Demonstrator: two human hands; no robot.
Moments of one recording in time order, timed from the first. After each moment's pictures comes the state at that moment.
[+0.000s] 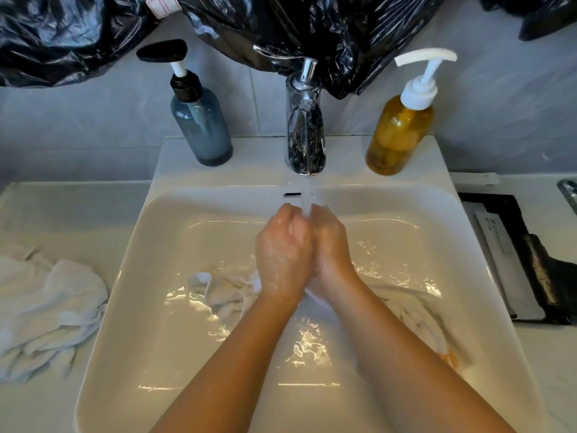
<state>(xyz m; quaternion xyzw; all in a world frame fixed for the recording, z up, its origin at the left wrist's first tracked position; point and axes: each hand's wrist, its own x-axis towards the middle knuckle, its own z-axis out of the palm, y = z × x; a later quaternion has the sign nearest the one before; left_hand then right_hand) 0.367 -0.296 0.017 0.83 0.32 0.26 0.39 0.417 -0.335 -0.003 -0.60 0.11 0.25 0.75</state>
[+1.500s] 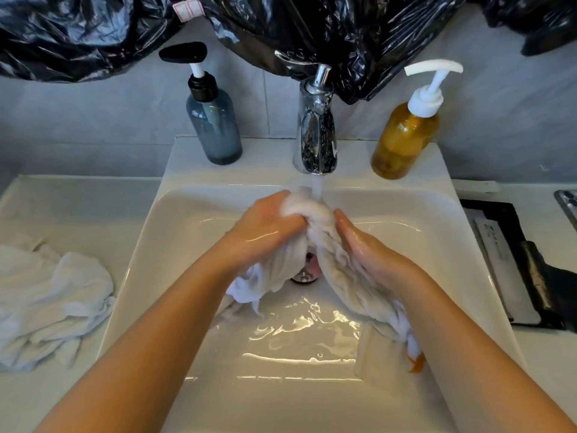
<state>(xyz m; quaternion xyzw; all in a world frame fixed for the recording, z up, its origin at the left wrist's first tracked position) 0.349 -0.233 0.060 0.81 0.14 -0.01 0.57 0.434 -0.398 0.026 -0.72 -0.12 0.44 0.52</state>
